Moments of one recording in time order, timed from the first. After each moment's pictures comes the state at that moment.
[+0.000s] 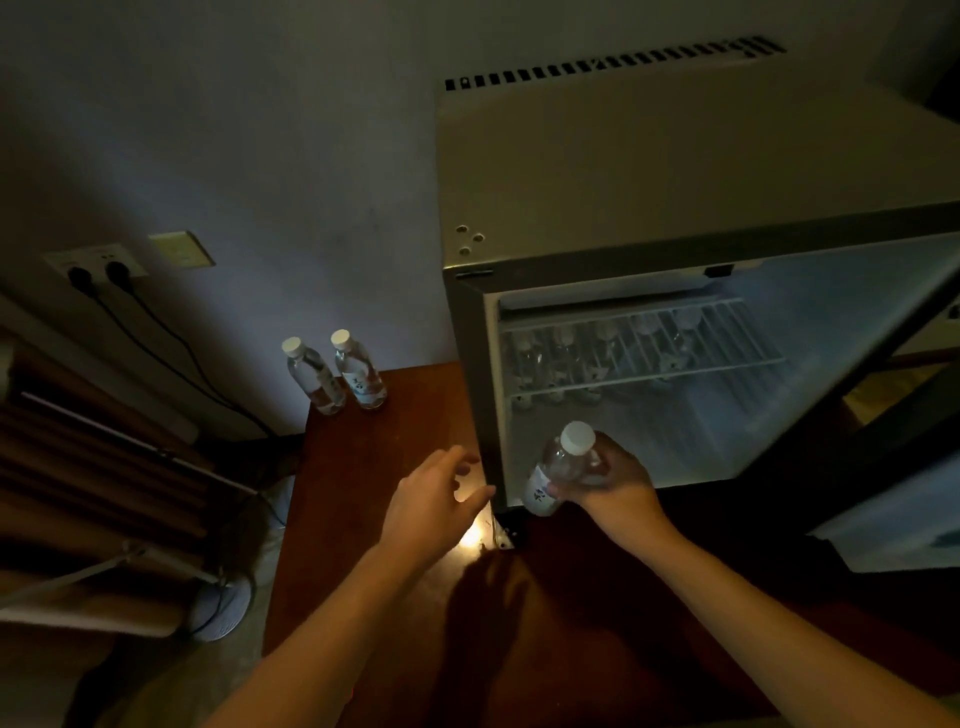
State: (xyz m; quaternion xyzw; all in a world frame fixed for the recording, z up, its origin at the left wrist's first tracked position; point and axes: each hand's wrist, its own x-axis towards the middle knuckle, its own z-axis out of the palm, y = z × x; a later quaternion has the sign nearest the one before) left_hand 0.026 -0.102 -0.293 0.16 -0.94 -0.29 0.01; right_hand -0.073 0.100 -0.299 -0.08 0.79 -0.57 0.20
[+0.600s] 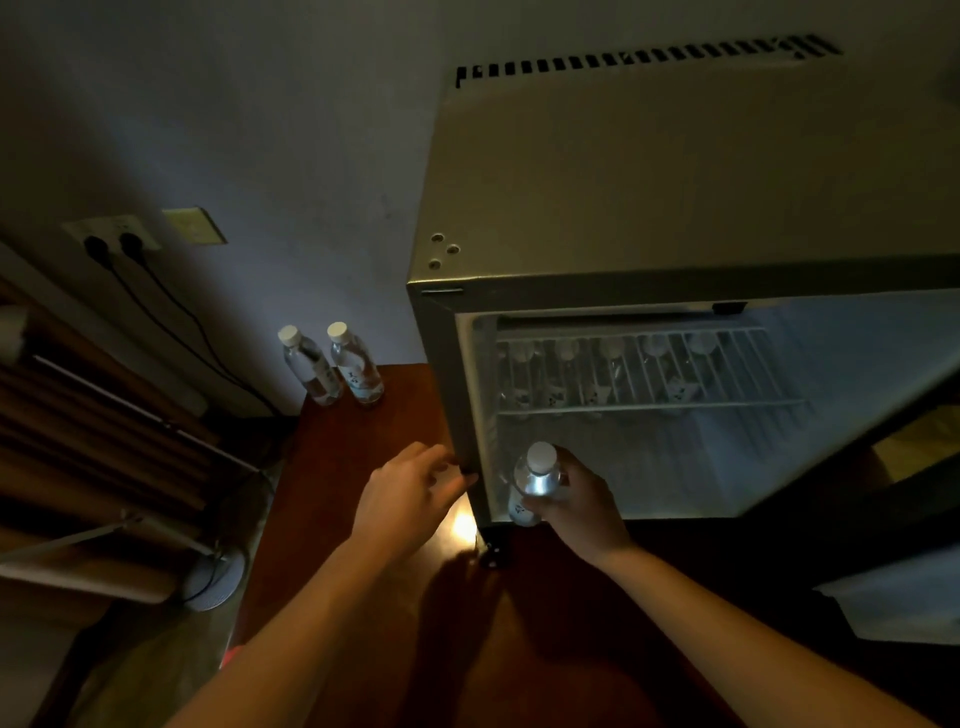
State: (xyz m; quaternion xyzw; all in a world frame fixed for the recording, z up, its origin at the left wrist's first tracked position) left_hand 0.004 -0.107 -0.287 0.19 -0.95 -0.26 0.03; right_hand -0.108 0.084 -0.346 -0.18 0.83 -0.49 0.21
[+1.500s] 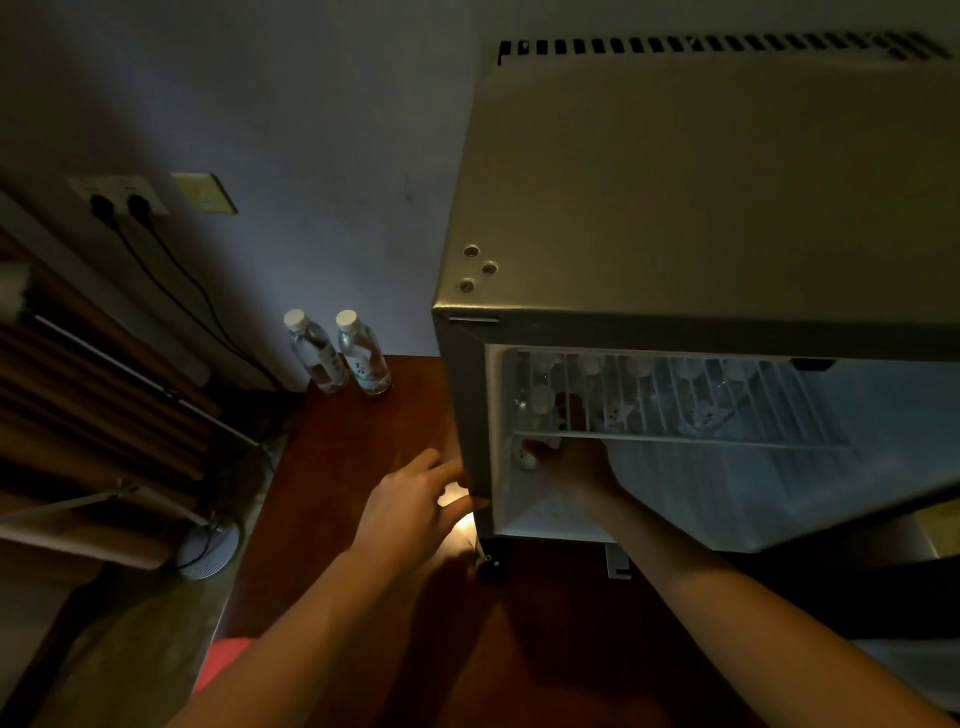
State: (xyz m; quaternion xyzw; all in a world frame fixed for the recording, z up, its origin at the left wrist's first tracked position) left_hand -0.006 -0.112 -0.294 0.17 -0.96 -0.24 -0.02; right_hand -0.180 0.029 -0.359 -0.18 0.84 -0.45 0.23
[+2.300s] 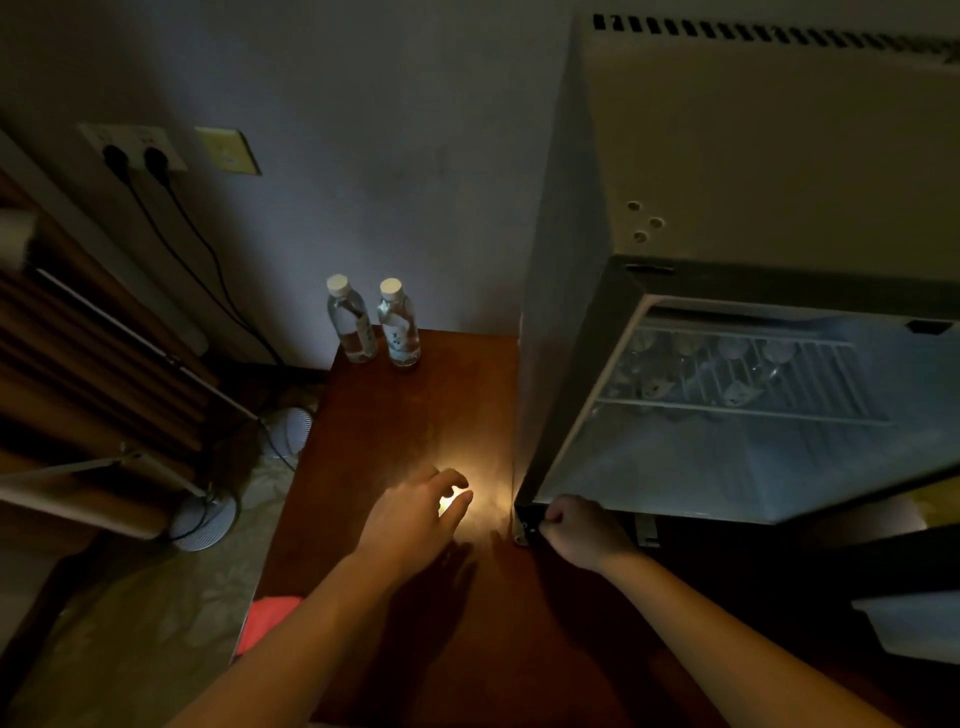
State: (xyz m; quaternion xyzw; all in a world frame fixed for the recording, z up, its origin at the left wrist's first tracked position) left_hand 0.065 -0.150 -0.336 0.21 -0.94 -0.28 -0.04; right_hand -0.072 0.035 -0.369 -0.20 0.89 -0.14 0.37
